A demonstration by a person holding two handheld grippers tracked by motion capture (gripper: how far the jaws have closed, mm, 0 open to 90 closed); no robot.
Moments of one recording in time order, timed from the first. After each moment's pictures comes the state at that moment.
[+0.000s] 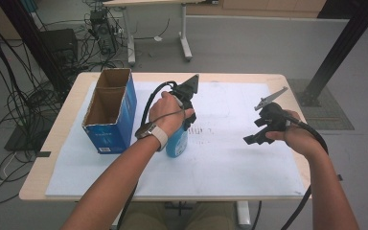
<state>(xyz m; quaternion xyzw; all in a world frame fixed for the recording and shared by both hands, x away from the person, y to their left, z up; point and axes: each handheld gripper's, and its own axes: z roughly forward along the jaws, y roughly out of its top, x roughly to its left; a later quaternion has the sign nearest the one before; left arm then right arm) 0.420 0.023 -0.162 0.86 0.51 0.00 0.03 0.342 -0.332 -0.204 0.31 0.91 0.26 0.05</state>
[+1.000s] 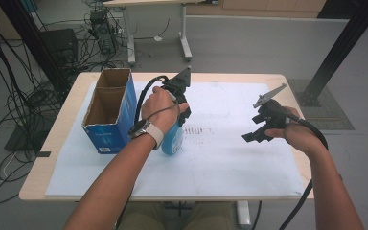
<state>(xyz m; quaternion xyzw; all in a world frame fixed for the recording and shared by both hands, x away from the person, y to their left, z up) 0.407 0.042 -0.130 0.84 0.55 0.01 0.03 0.345 -0.329 -0.196 0.28 0.92 0.27 0.05</state>
